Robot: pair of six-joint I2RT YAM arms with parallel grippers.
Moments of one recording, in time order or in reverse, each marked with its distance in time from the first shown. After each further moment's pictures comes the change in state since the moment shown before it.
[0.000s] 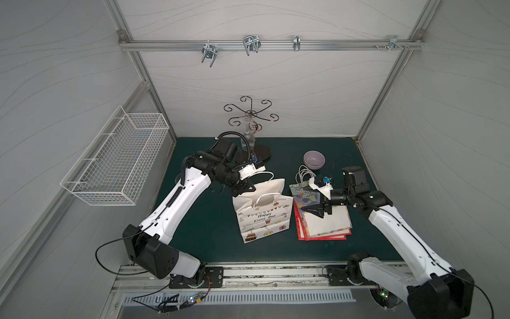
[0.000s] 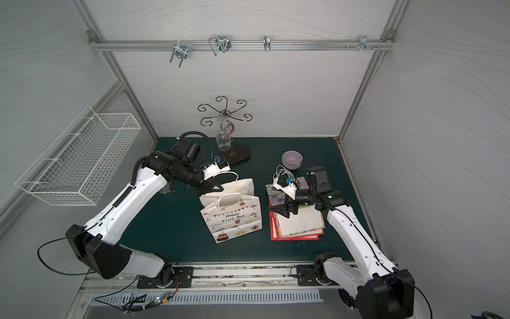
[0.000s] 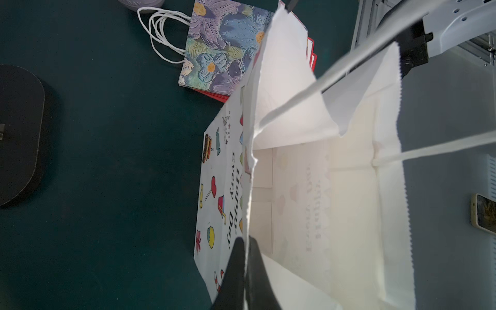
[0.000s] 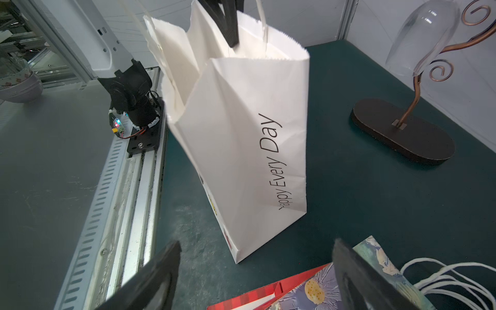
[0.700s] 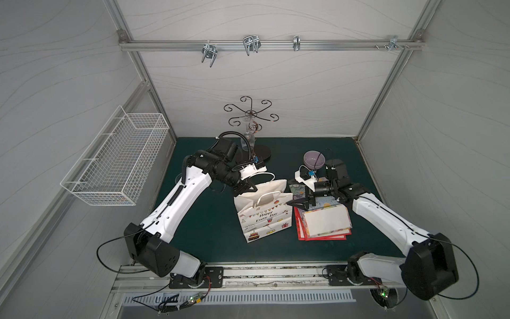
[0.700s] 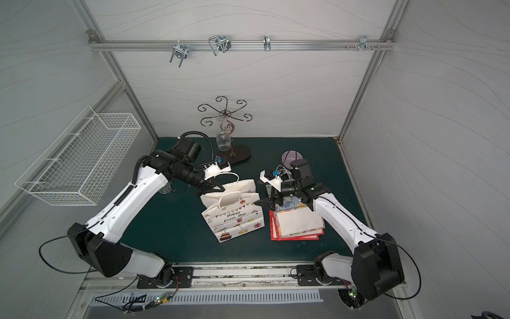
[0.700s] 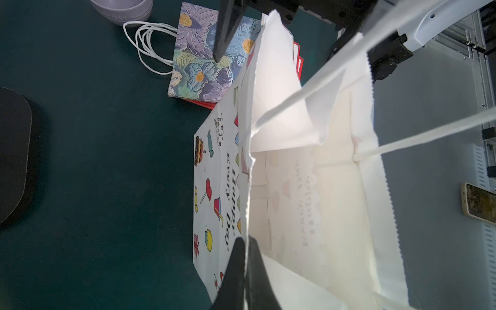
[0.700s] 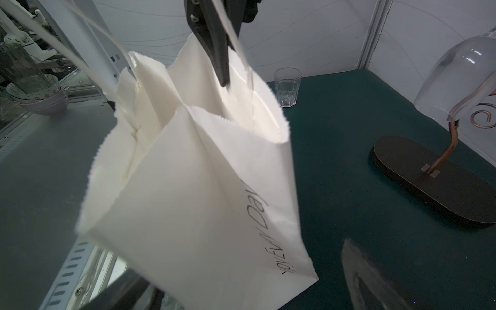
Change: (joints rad) left arm 0.000 0.011 0.011 -0.006 0.055 0.043; right arm 0.132 0.235 0.049 0.377 -0.045 0.177
